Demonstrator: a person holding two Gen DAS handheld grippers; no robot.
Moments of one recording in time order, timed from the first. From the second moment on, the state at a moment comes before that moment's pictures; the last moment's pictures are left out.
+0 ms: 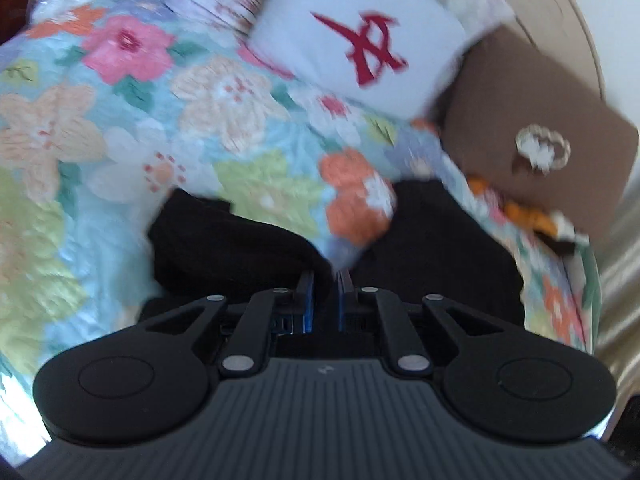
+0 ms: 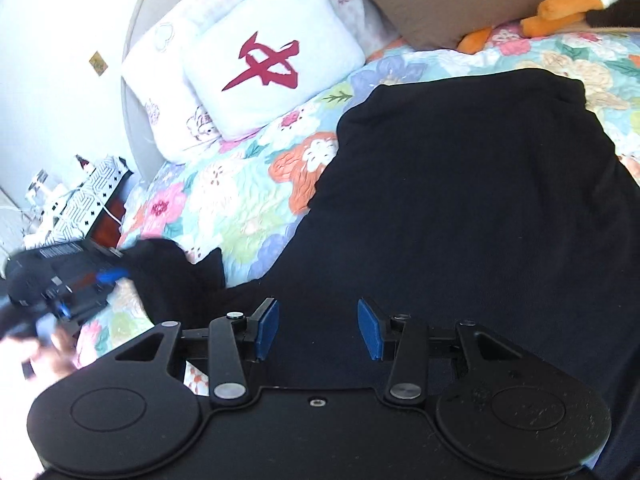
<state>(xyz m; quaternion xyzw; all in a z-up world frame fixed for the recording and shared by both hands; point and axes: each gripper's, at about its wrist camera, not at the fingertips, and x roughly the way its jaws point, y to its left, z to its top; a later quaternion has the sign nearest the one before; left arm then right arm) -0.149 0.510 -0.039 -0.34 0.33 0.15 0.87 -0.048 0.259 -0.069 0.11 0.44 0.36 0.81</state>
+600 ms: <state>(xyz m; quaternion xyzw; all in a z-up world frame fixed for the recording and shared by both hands) -0.211 0.600 -0.076 -0.46 0.31 0.28 0.79 -0.044 0.386 -0.052 -0.02 0.40 0.50 0.77</state>
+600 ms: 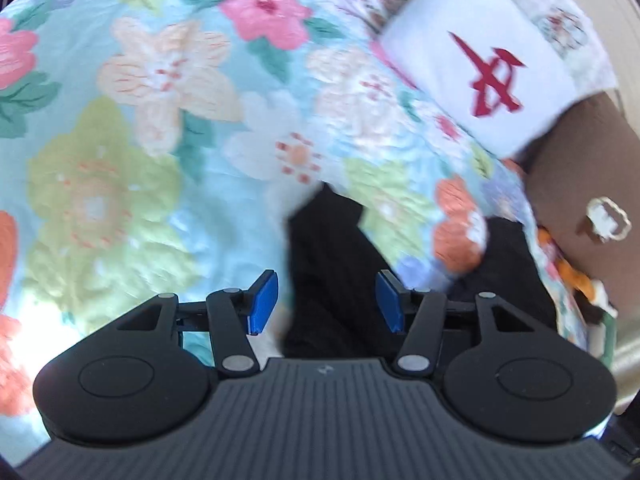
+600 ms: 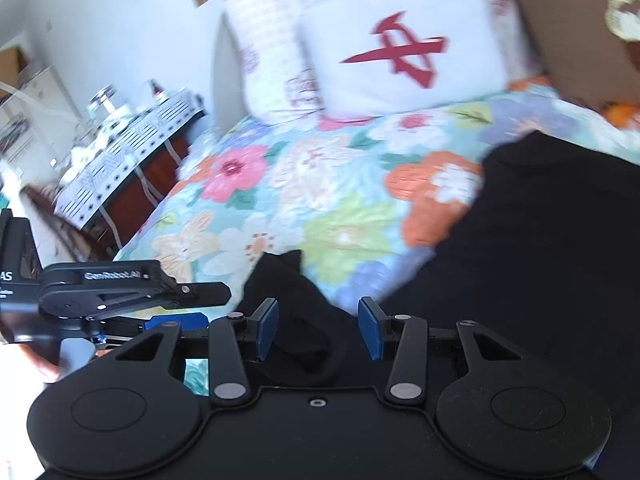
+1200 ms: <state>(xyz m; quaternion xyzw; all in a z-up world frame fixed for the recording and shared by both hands) -0.218 0.621 -0.094 -0.53 0.25 0.21 0.78 -0.022 0.428 -0.070 0.04 0.41 0.54 0.73</state>
